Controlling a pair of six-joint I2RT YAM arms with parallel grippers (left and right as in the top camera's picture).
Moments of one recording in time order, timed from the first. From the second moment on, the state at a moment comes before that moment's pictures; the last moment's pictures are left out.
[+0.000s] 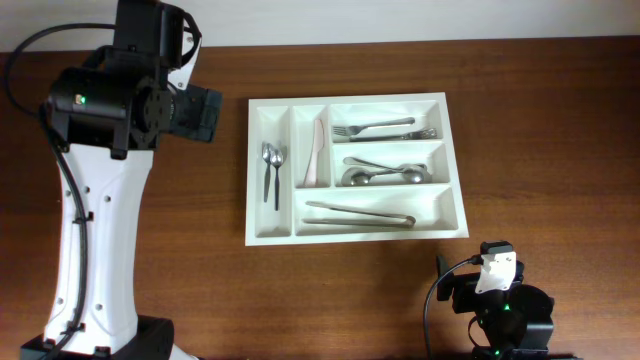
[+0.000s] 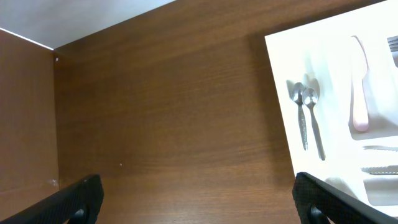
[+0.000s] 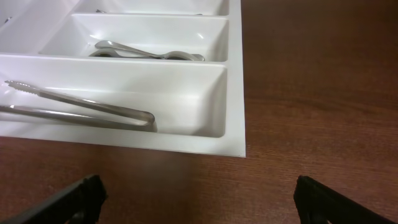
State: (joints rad) left arm -0.19 1.71 2.21 -1.48 -0.30 0.14; right arm -0.06 0.02 0.17 -0.65 -0.16 -0.05
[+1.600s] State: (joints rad) left arm 0.06 0.26 0.48 -0.61 -0.16 0.13; right arm -0.06 0.01 0.17 -0.65 -0.15 -0.05
